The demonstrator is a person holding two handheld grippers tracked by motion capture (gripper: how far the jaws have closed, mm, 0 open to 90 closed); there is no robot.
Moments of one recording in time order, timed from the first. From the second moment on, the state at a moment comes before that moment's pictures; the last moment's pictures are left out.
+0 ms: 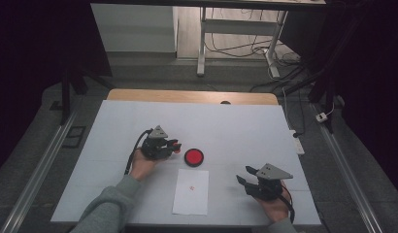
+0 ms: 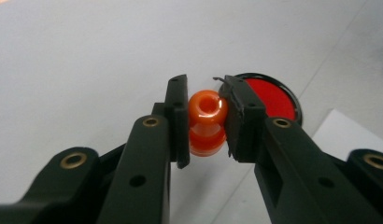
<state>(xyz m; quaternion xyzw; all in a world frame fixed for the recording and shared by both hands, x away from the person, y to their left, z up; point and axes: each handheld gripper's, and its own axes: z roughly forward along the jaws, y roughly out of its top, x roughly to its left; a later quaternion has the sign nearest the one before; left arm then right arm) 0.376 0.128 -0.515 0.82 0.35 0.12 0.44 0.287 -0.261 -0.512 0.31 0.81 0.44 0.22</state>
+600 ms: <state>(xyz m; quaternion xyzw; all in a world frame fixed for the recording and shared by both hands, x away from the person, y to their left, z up) 0.388 0.122 -0.534 0.82 0.37 0.11 0.42 0.288 -0.262 -0.512 0.31 0.81 0.44 0.22</state>
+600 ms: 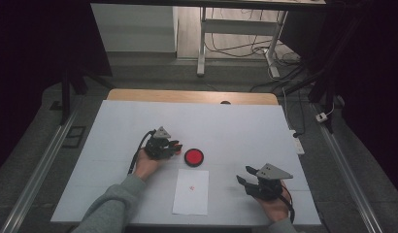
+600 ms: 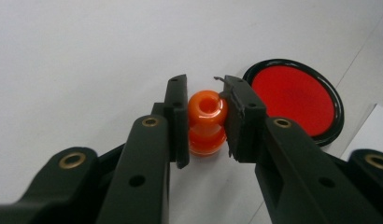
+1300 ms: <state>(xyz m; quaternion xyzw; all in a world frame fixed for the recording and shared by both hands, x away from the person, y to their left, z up) 0.383 0.130 -0.523 0.80 0.37 0.10 0.46 0.287 -0.262 -0.511 0.31 0.81 0.44 0.22</state>
